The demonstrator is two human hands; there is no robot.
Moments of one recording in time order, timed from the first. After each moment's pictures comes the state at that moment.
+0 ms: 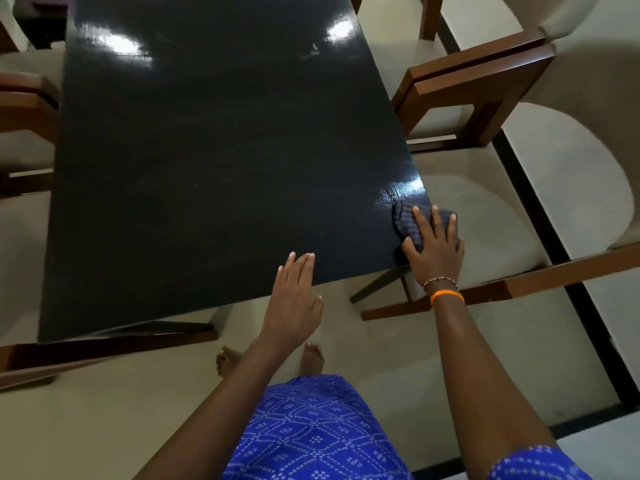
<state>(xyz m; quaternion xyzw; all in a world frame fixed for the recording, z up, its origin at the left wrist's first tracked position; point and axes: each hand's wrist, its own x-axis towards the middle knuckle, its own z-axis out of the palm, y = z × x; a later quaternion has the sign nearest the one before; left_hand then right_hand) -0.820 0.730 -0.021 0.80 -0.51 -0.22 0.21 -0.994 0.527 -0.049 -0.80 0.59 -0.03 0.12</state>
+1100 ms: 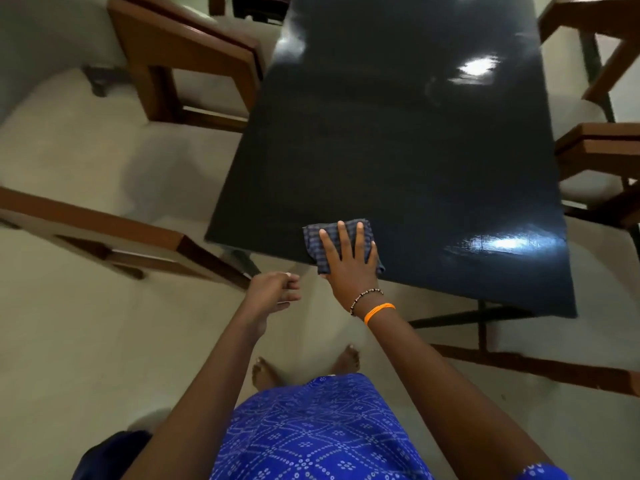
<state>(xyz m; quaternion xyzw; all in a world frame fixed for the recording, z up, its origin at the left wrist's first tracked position) -0.711 0.894 0.005 0.74 0.14 -0.43 0.50 -0.770 0.751 -0.052 -0.97 0.18 0.14 0.09</state>
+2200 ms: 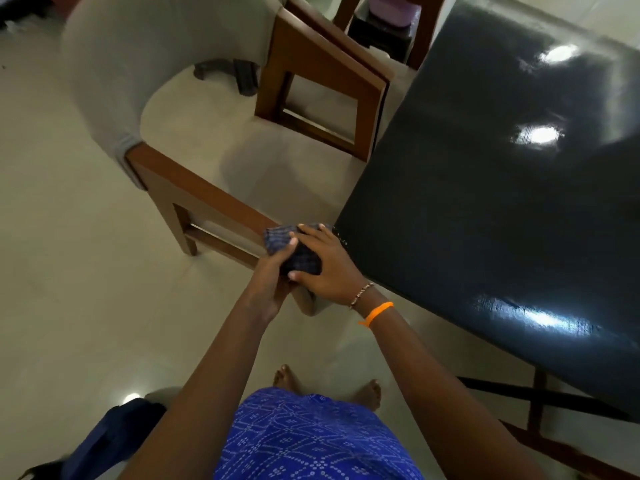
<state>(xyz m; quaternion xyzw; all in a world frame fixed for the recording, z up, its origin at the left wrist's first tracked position) -0.606 1.039 0.004 0.48 0.16 -0.32 0.80 -0.633 0.914 0.021 -0.91 -0.02 0.11 0.41</state>
